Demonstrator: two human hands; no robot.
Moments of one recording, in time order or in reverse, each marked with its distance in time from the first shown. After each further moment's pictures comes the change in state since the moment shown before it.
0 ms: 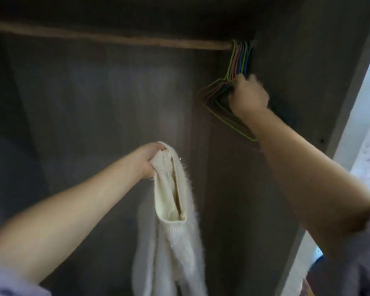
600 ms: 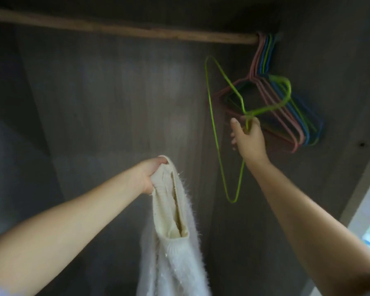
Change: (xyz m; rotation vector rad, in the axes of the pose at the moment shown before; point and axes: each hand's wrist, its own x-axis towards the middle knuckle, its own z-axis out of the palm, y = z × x) left_hand 0.041 -0.037 -0.047 -0.035 -0.011 -0.102; right_hand -0.065 -0.008 0.093 1.114 -0.003 0.273
